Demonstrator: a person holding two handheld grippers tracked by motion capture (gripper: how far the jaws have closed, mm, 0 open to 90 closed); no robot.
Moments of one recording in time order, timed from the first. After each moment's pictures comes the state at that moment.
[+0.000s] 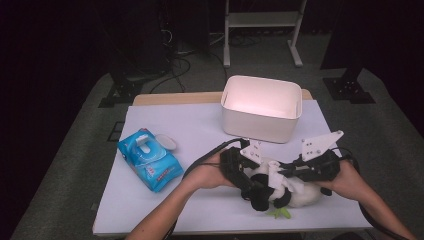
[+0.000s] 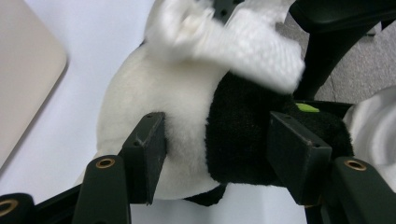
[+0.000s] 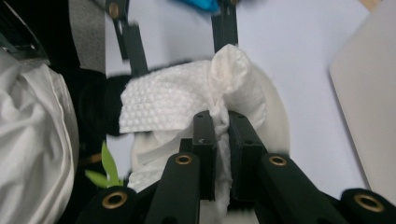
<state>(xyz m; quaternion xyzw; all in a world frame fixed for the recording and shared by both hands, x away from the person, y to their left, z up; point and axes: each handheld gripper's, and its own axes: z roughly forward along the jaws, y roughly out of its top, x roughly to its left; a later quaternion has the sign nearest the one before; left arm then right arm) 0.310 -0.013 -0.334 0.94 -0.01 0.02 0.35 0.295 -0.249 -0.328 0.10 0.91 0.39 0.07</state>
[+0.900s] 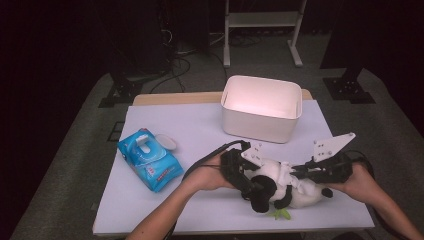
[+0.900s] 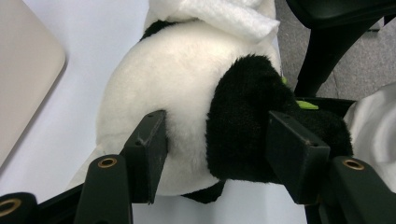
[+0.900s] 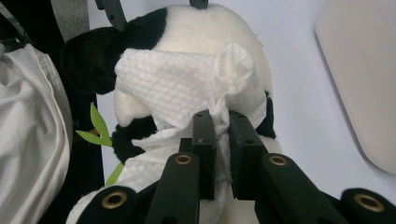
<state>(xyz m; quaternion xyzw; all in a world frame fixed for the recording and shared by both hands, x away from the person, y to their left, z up) 0.307 -0.014 -0.335 0.94 -0.01 0.02 0.34 0.292 -0.283 -0.337 0.14 0.92 0.37 0.07</state>
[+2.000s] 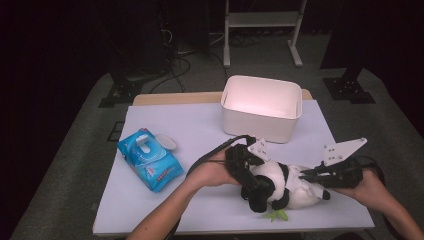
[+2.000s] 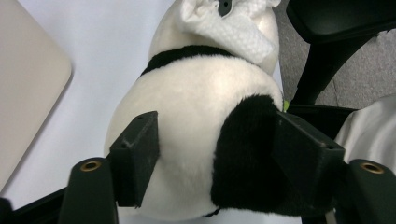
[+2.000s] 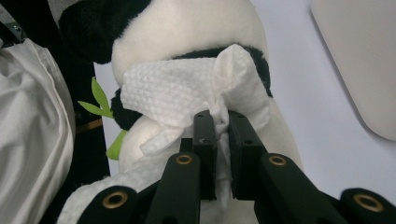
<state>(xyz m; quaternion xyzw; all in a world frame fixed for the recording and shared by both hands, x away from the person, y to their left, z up) 0.311 -0.028 -0.321 0.94 0.00 0.02 0.34 0.283 -0.303 -0.347 0.16 0.91 0.37 0.07</state>
